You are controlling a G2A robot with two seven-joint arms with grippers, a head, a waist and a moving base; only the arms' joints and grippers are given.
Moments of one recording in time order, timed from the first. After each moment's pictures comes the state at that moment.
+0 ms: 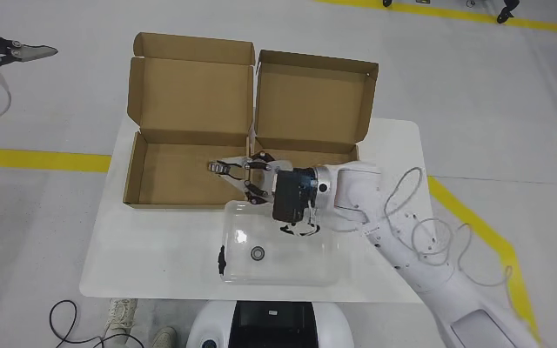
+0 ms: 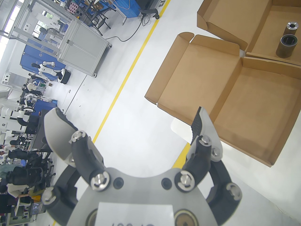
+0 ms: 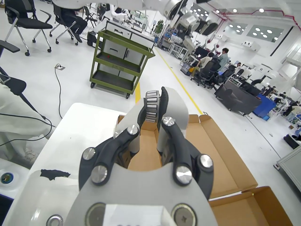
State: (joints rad) left arm 0.40 -0.15 -1.00 -1.50 0.90 -0.88 -0.13; right arm -0.85 -1.29 0.79 -1.61 -1.41 -0.74 -0.32
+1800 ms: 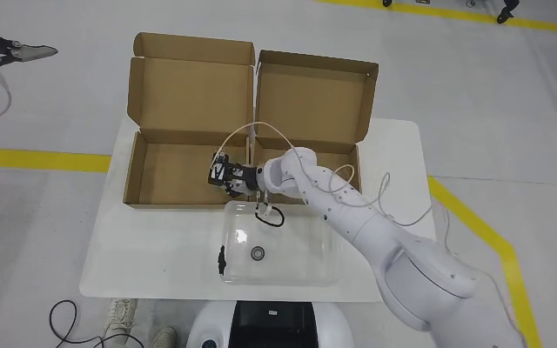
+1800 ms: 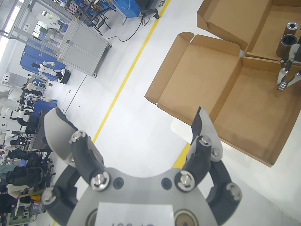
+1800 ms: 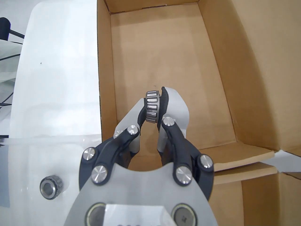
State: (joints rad) left arm 0.40 -0.15 -1.00 -1.50 0.90 -0.88 -0.13; right arm -0.47 -1.71 0.38 -0.64 -1.09 -0.73 0.10
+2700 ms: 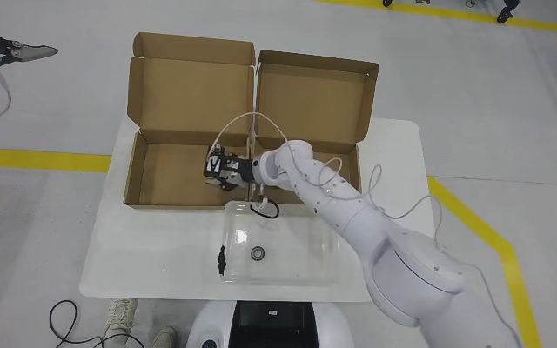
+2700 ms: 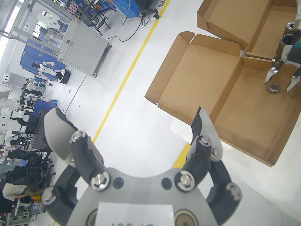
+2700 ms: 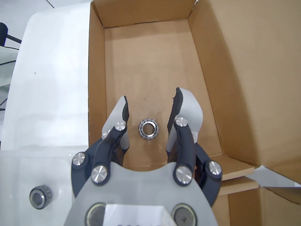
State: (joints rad) left arm 0.40 -0.15 -1.00 -1.50 0.90 -0.88 -0.13; right arm -0.41 -1.78 0.39 -0.50 -1.19 -0.76 -0.09
